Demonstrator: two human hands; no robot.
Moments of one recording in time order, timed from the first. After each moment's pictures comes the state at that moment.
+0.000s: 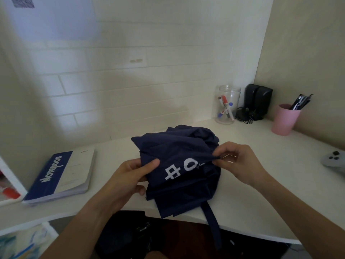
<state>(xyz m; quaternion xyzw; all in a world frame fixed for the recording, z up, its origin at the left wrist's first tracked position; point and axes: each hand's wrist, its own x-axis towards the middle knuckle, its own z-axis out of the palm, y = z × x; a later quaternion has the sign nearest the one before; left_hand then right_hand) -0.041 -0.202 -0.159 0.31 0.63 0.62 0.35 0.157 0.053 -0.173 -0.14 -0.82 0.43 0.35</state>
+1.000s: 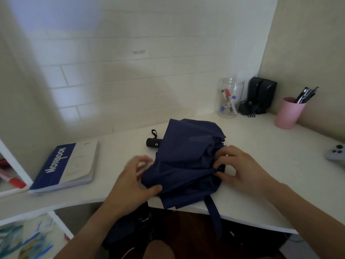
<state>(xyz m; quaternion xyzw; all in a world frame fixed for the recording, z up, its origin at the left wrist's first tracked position) -0.031 -0.231 -0.190 0.44 0.74 0.50 0.13 0.175 0.041 -0.189 -0.06 -0.96 0.12 0.26</state>
